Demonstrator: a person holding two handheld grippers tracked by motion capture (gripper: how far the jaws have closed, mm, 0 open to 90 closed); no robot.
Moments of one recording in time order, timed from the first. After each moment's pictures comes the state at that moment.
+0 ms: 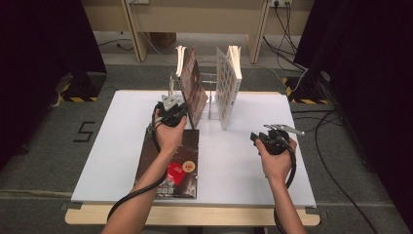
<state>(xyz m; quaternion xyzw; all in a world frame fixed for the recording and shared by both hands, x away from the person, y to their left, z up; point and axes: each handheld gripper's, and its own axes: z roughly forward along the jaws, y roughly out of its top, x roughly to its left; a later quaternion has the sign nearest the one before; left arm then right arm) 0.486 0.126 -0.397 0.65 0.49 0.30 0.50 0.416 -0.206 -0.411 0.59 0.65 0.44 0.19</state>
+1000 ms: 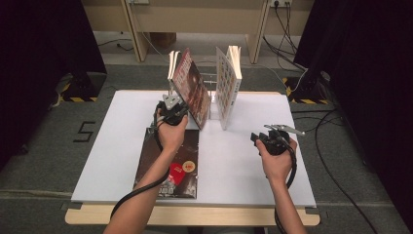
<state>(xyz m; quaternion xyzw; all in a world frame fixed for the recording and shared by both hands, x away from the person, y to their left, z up) 0.491 0.124 -0.399 0.64 0.50 0.31 0.49 0.416 -0.207 -0.412 0.59 0.65 0.44 0.19</state>
